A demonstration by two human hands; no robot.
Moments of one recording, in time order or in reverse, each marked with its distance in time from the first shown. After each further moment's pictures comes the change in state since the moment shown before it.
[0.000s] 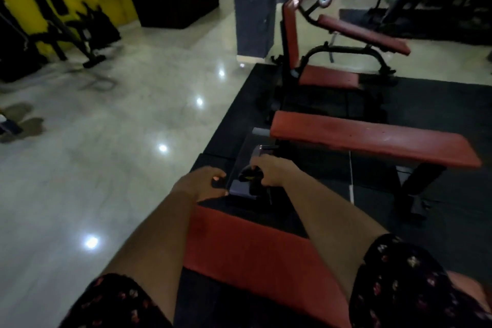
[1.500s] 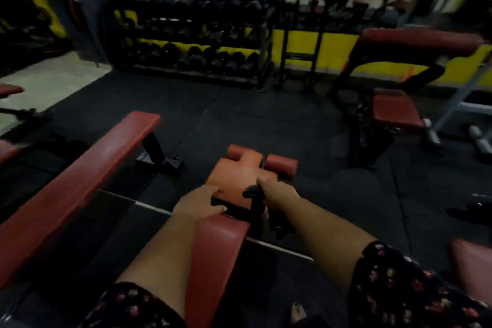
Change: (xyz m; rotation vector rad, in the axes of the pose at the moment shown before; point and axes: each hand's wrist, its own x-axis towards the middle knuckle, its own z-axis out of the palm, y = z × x) left_hand -0.009 0.322 0.161 0.443 -0.611 1.287; right_hand -0.371 -0.011 0.152 0.616 0.461 1.646
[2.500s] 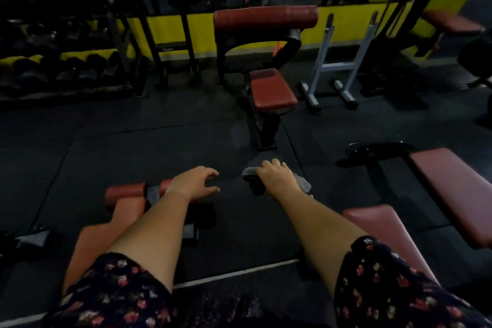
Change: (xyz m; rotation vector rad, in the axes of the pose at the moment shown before) left_hand 0.315 0.347 0.063 0.327 -0.199 0.386; right_hand 0.019 0.368 -0.122 -0.253 0.151 0.346
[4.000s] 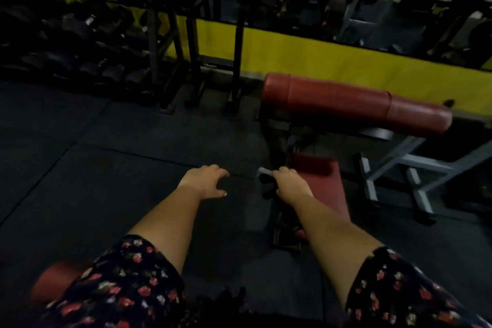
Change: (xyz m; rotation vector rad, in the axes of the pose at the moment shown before) left_hand 0.570 -0.121 -0.258 0.064 -0.006 -0.127; right_hand 0.678 0.171 -0.116 0.112 -0.100 -0.178
